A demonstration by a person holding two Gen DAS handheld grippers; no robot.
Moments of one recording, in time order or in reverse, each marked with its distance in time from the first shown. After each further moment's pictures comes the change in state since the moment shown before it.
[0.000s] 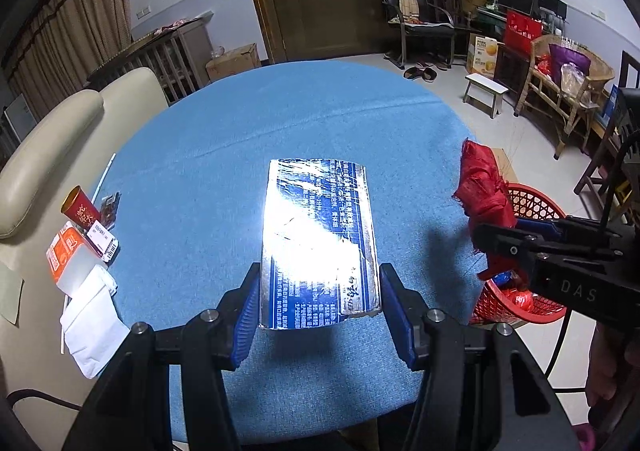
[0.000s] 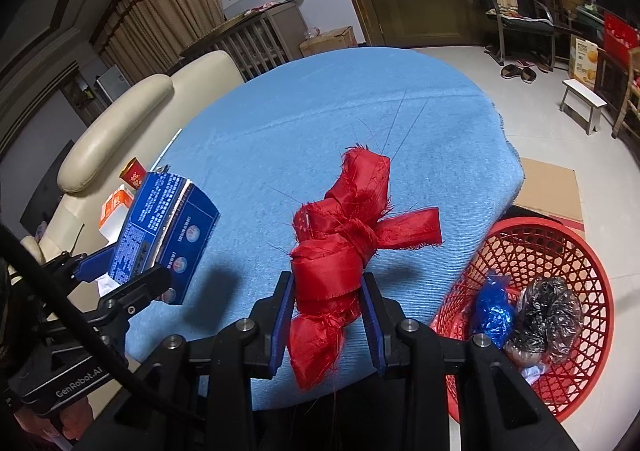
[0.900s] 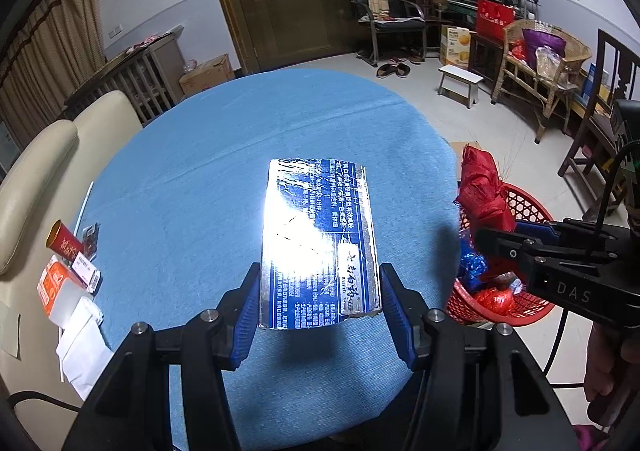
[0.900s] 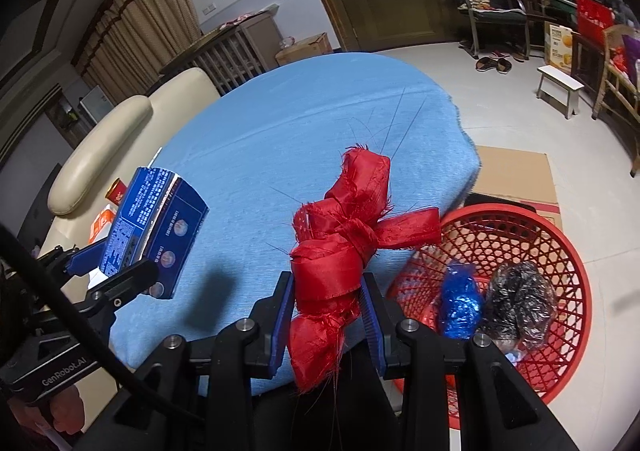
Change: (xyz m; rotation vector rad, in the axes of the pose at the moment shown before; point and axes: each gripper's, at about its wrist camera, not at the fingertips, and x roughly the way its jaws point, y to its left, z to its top) left arm -0.007 -0.004 0.009 0.095 -0.009 -0.063; right arm -0.021 -0.034 -0.009 0.077 -0.027 -0.046
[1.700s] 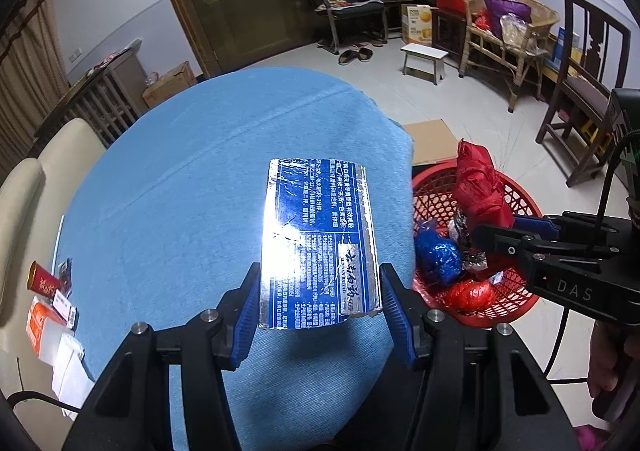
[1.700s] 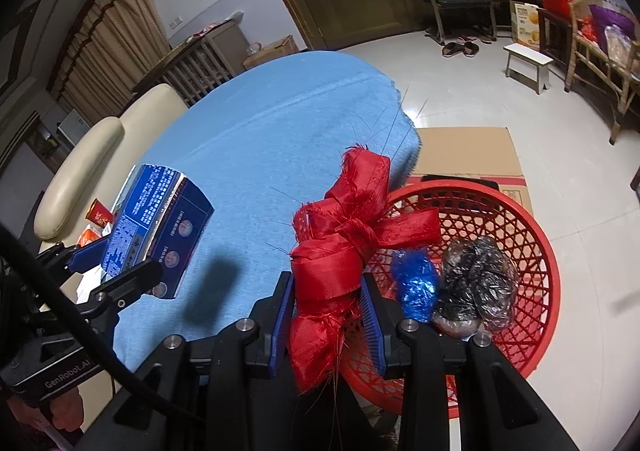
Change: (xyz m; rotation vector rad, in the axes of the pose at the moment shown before) left arm 0.011 -0.012 0.016 0.150 0.036 -0.079; right arm -0.011 -0.058 -0.012 0.107 0.002 -0.051
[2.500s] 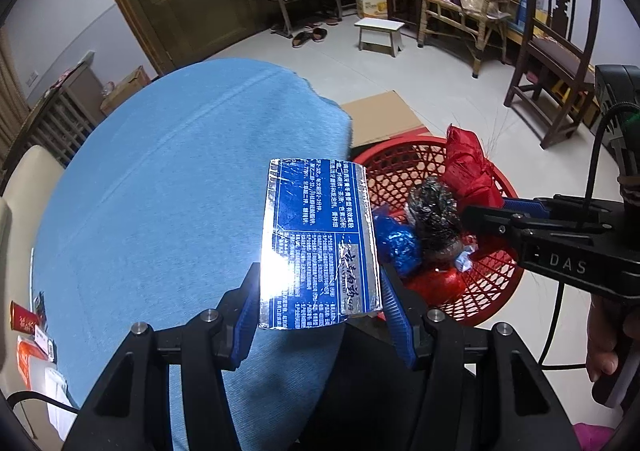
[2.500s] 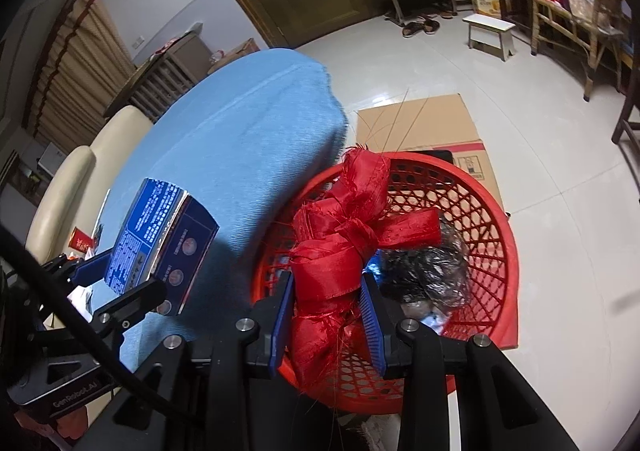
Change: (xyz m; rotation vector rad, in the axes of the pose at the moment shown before) left arm 0.026 -0.040 0.013 0.138 0.069 -0.100; right arm -0.003 -0.067 -0.011 0.141 0.016 -0.045
